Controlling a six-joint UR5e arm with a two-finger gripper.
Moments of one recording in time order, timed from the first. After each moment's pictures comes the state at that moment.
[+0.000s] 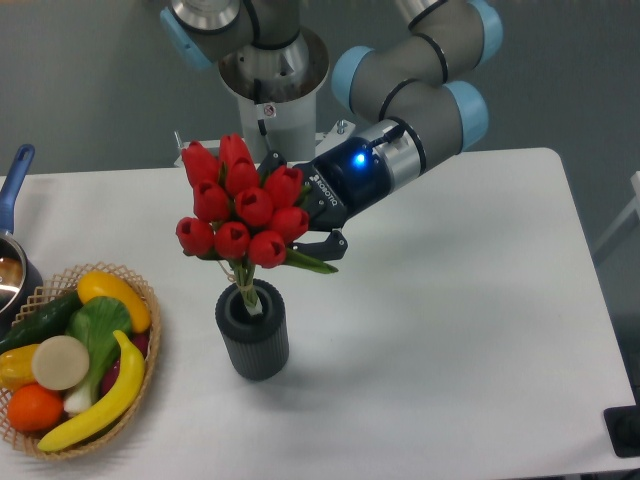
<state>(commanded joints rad) 2.64 -1.84 -1.80 -0.86 -0.06 1.21</state>
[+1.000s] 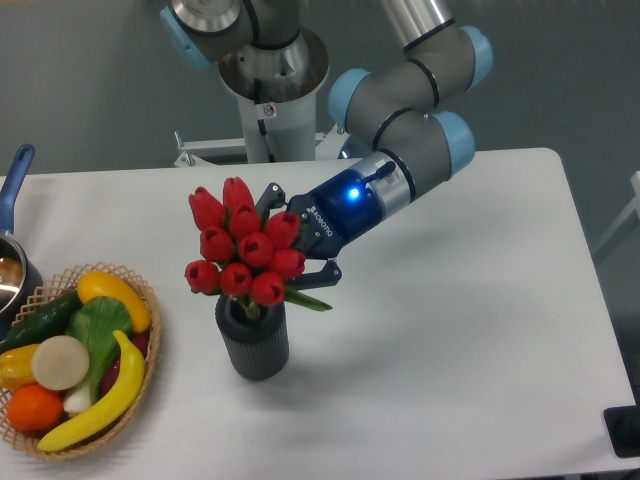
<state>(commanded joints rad) 2.62 -1.90 -1.85 -0.86 0.00 1.27</state>
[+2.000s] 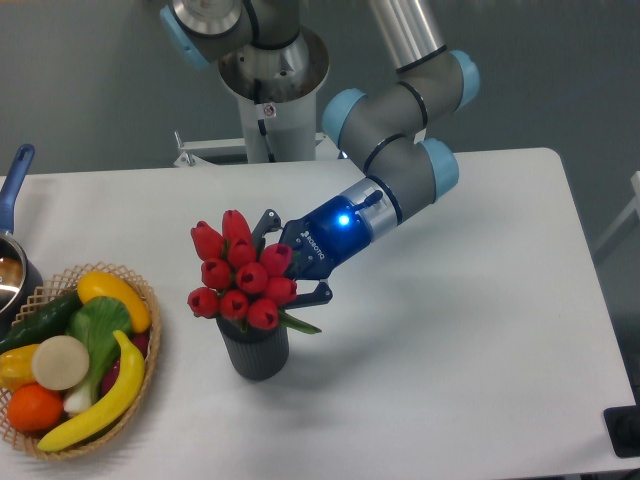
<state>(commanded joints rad) 2.63 -1.92 -1.93 -0.86 0.02 1.36</state>
